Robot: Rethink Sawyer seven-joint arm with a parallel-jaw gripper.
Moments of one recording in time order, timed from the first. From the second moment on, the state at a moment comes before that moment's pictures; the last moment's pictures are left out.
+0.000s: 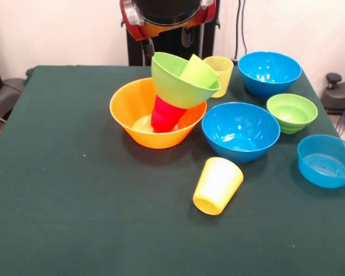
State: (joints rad) arm -0.20 -0.30 -0.16 0.65 0.06 1.82 1.22
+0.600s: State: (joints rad) arm -0.22 -0.39 -0.17 0.93 0.07 1.43 1.22
